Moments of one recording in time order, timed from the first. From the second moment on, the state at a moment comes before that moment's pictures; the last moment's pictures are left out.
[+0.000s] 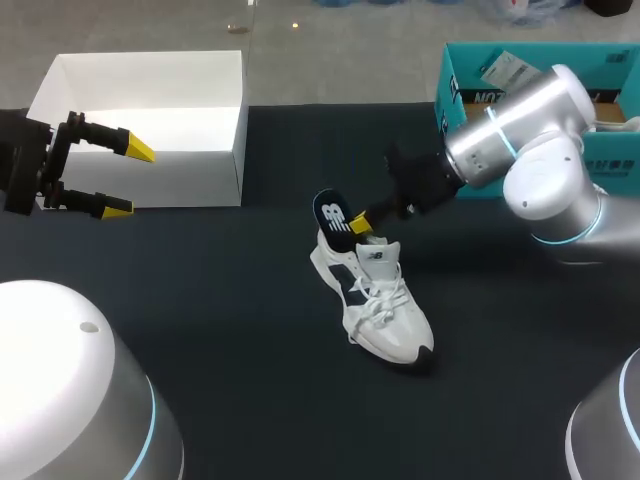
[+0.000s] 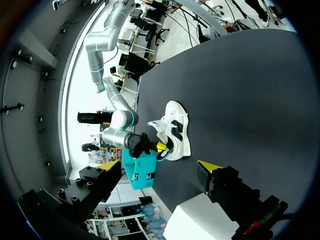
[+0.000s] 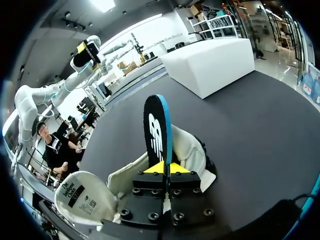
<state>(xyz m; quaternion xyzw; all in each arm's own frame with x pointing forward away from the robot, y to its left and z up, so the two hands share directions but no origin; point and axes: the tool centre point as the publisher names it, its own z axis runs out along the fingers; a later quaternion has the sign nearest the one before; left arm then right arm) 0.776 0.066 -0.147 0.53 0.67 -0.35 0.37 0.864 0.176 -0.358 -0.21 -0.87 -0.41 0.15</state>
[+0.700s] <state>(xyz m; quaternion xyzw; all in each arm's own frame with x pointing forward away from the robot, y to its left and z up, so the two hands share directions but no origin) 0.776 0.066 -0.147 0.53 0.67 -0.35 0.37 0.858 0.176 -0.344 -0.19 -0.88 -0.41 0.15</state>
